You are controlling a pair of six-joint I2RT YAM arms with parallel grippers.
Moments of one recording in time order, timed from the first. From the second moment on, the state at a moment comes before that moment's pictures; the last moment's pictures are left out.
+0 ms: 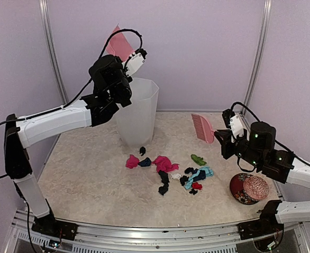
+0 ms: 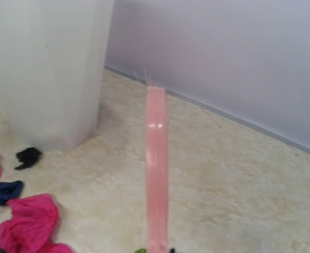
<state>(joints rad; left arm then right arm) -0.87 1.77 1.62 0.58 -1.15 1.51 0.74 0.87 0.61 0.04 0.27 -0.08</state>
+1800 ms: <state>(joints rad) -0.63 0.75 0.92 -0.36 -0.12 -0.16 0.89 1.85 1.13 0.23 0.04 -1.07</state>
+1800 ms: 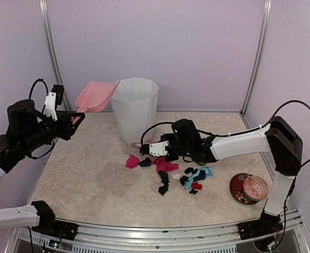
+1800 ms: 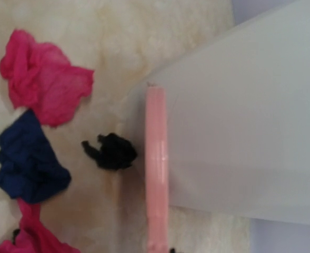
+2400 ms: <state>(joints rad) -0.62 0.75 0.92 -0.35 -0.09 -0.18 0.97 1.70 1.03 0.02 -0.01 -1.13</state>
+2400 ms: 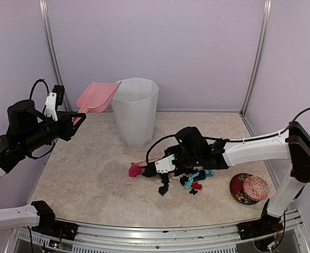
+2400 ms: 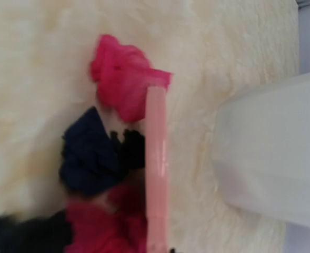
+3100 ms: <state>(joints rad) -0.56 0.78 0.91 -0.35 -0.06 -0.19 1.05 1.25 1.00 -0.04 -0.02 -0.73</state>
